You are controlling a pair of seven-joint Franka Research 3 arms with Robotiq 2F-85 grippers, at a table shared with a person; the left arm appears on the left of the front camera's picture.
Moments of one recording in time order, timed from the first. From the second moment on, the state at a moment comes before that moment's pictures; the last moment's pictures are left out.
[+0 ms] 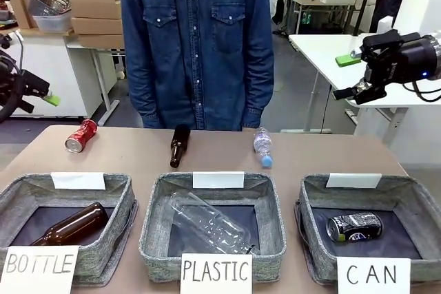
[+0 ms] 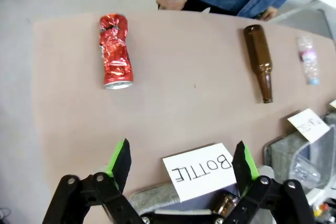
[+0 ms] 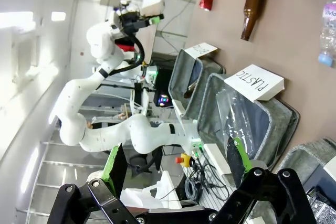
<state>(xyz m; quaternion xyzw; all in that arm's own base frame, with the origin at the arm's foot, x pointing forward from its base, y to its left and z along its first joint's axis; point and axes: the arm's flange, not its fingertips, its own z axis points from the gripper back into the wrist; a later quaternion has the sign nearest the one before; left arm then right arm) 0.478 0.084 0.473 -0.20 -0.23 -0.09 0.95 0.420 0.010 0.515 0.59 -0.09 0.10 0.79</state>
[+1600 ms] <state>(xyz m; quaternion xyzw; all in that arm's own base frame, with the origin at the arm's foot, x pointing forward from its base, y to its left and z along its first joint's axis) 0.671 0.083 0.316 -0.10 -0.08 -0.10 0.99 0.420 0.009 0.514 0.59 -0.09 0.10 0.79</state>
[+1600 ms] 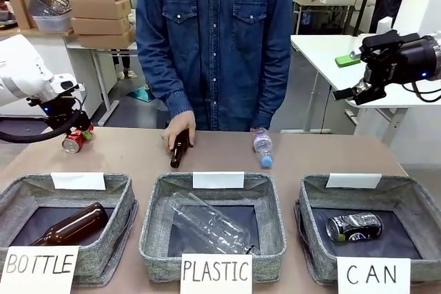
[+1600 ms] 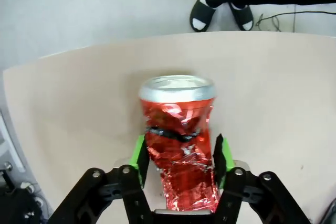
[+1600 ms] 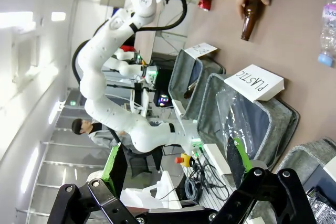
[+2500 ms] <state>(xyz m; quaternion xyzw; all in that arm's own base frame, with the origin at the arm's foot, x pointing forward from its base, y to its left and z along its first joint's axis) 0.655 0.087 0.359 -0.16 -0.08 -0.10 0.98 0.420 0.009 0.515 0.59 -0.09 0.10 0.79</state>
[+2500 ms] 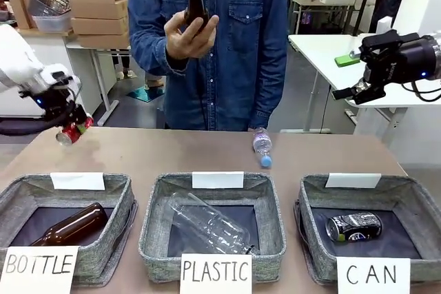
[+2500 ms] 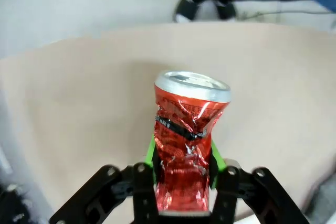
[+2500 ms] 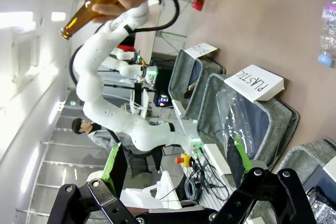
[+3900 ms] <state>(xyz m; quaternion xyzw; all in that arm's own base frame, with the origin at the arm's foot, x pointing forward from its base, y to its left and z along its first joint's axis) 0.322 0.338 0.540 -0.53 -0.31 -0.10 0.78 0.420 0.009 0.514 0.59 -0.09 0.10 0.79</state>
